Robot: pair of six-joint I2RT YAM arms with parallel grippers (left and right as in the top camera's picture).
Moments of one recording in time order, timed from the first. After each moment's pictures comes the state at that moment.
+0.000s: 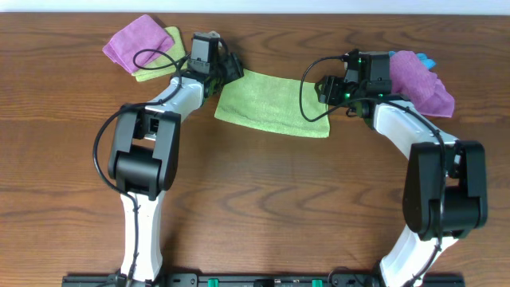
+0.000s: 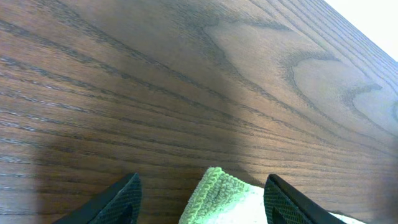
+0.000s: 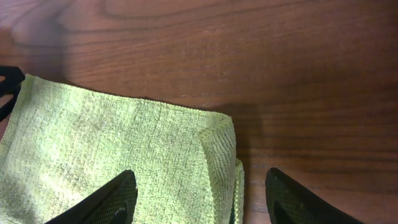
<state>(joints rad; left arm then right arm) -0.24 2.31 1.58 -0.05 0.23 -0.62 0.08 1.95 1.20 -0.10 -0.30 0.29</state>
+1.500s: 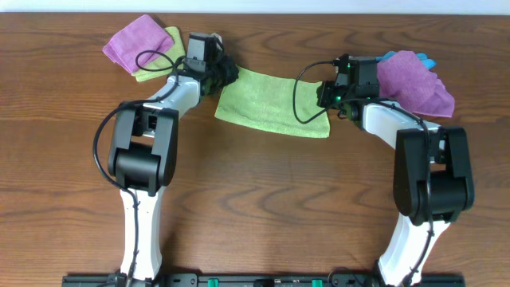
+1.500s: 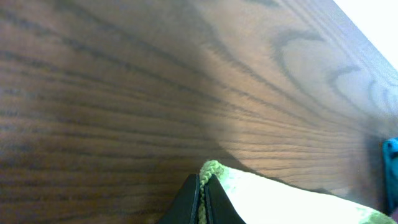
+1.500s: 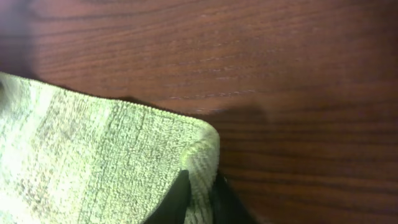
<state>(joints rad) -0.21 2.34 1.62 -0.07 0.39 -0.62 0.11 2.06 1.20 0.01 -0.28 0.30</state>
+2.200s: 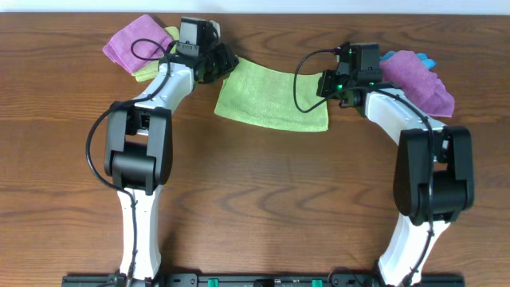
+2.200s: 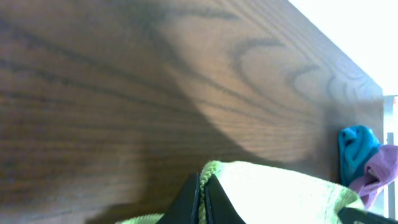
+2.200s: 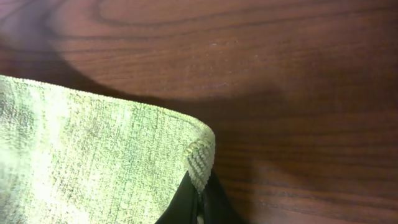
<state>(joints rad) -0.18 2.34 1.75 -0.24 0.50 -0.60 0.11 2.06 1.34 -0.16 -0.28 0.30</state>
